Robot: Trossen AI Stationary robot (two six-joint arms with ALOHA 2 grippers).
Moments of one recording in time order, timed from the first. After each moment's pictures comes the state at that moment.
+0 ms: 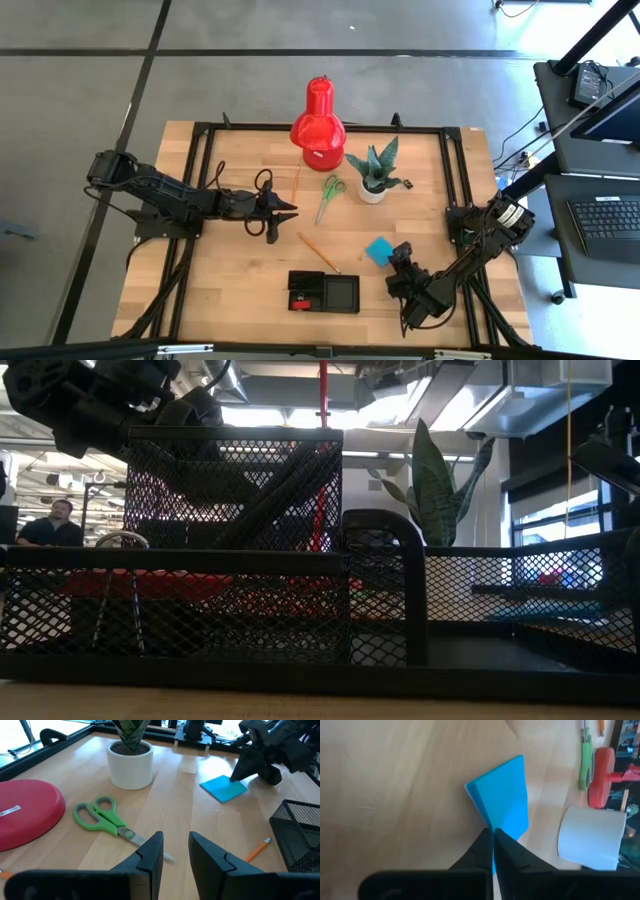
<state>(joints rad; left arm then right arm) -0.08 1.29 0.36 0.58 -0.25 -0.20 0.86 1.92 0.91 -0.79 0.78 0.47</state>
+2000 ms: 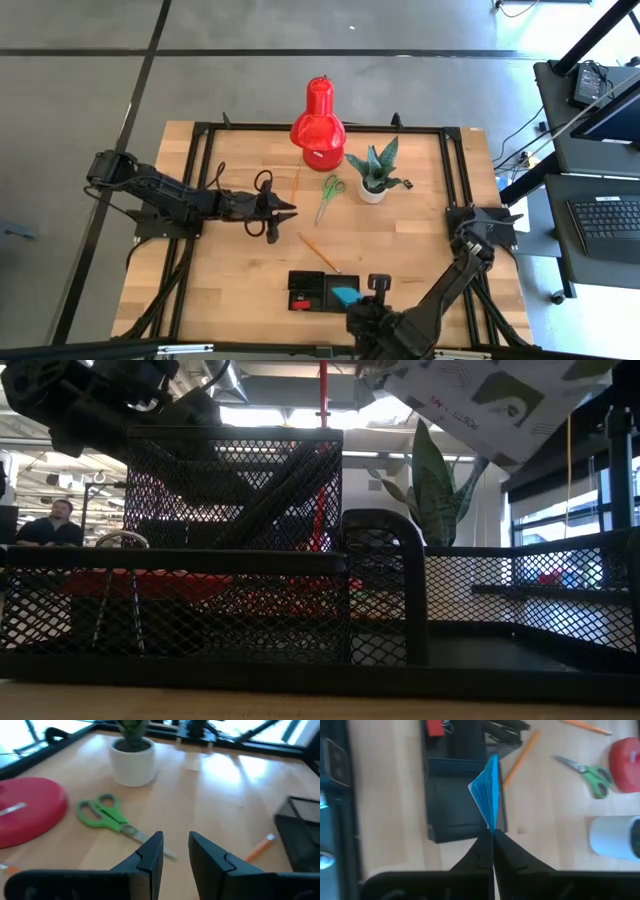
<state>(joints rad) -0.10 1.29 0.36 0.56 -0.28 -0.20 0.80 2.29 2.29 -1.57 0.54 0.86</state>
